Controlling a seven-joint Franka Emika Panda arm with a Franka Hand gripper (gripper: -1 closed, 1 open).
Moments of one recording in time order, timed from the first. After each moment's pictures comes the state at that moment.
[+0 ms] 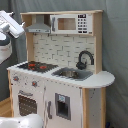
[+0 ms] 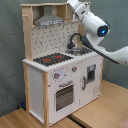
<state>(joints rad) -1.11 -1.40 0.97 -1.84 0.09 2.95 -0.56</state>
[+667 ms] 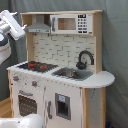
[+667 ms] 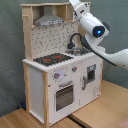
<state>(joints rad) -1.15 -1.46 0.94 -1.82 0.08 2.78 -0.40</state>
